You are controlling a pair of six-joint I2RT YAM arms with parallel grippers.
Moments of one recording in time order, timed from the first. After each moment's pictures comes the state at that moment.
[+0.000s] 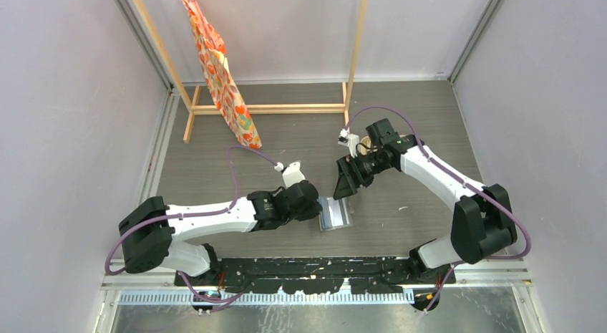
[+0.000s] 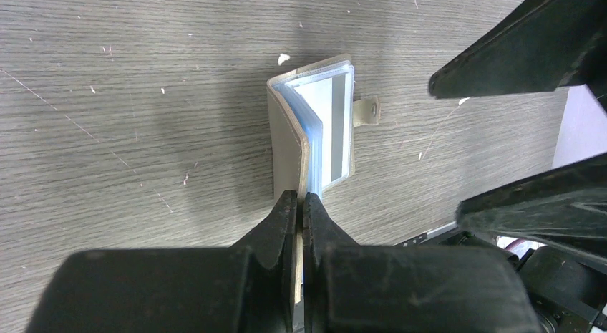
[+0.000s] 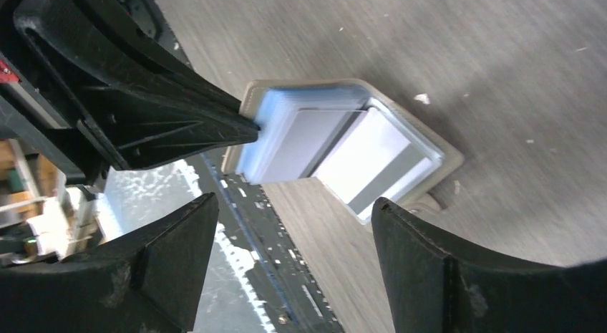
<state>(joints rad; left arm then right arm) -1.15 1.36 0.81 -0.24 -0.35 -1.19 0.40 1.43 1.02 -0.74 -0.77 -0.10</state>
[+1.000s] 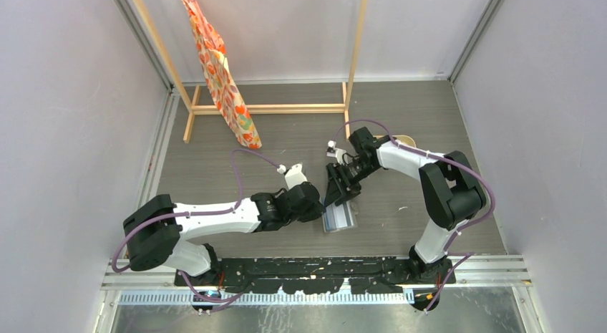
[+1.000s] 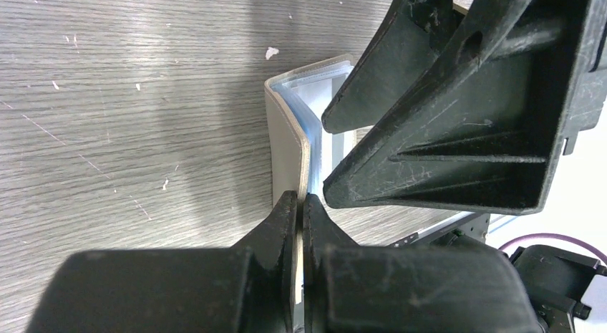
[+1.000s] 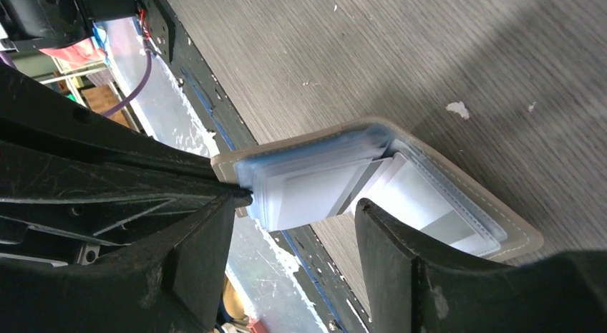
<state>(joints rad) -1.15 1.40 0.78 -0.15 -0.32 -1.21 0.45 1.73 1.03 -0.68 -0.88 0.05</state>
